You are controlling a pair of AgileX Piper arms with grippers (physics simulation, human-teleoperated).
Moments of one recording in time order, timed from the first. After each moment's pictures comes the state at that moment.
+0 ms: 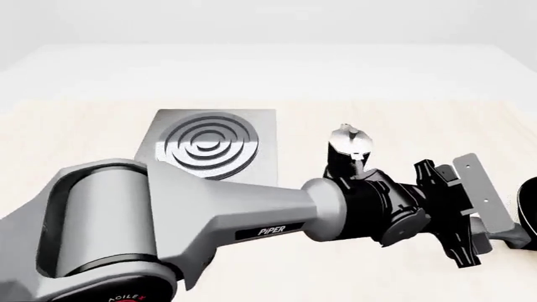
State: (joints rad) left arm -1.19 2.30 -1.78 0.06 0.41; right arm 0.01 0.00 -1.26 1.22 0.32
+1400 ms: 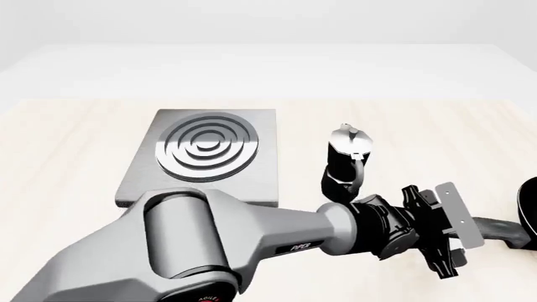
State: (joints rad) left arm -1.17 2.52 -1.93 0.07 0.38; right arm 0.00 0.00 -1.25 1.22 0.36
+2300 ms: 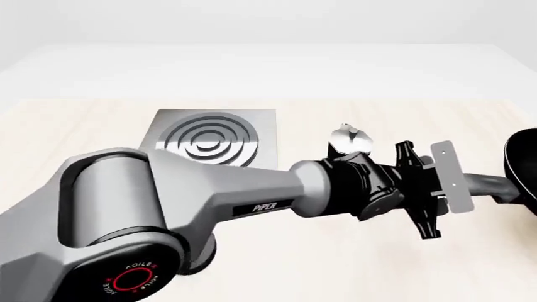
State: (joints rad) left arm -1.11 2.32 -1.80 0.08 0.44; right arm 0.00 0.00 -1.25 1.22 0.33
